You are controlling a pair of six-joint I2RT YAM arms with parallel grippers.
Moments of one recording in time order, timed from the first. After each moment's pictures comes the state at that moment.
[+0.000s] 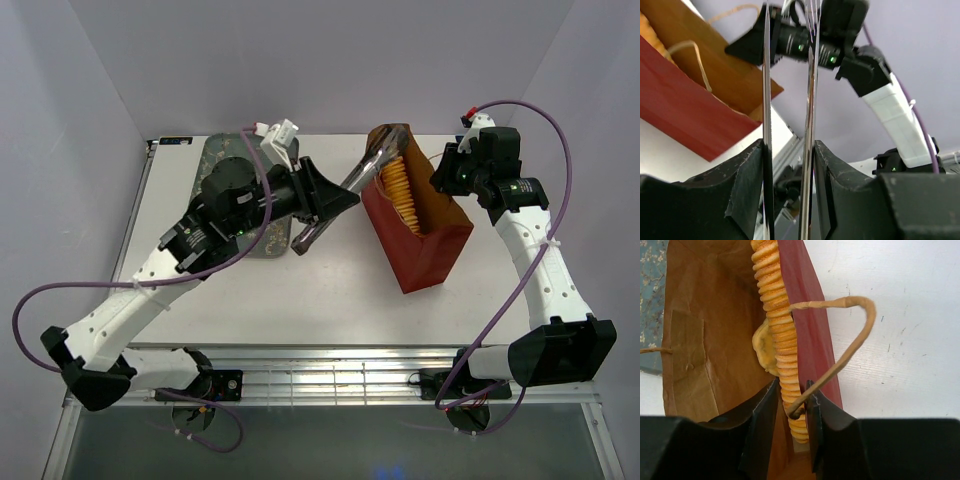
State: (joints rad) left arm -0.83 1.23 1.43 -0.25 0.24 -0.76; right arm 0.13 1.32 1.39 -0.63 -0.17 0.15
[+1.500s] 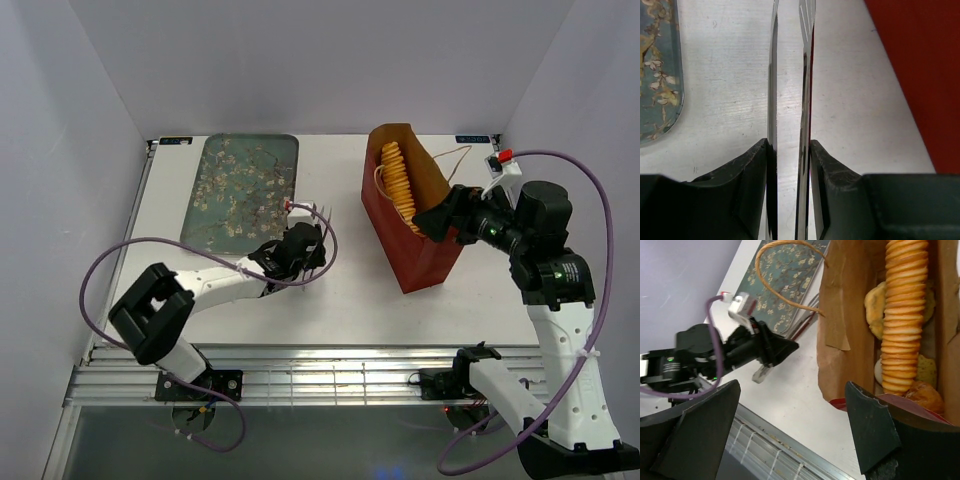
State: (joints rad) left arm -0.83 1.52 0.84 0.08 -0.38 -0.59; right arm 0.13 0.84 1.23 -0.74 -0.51 0.33
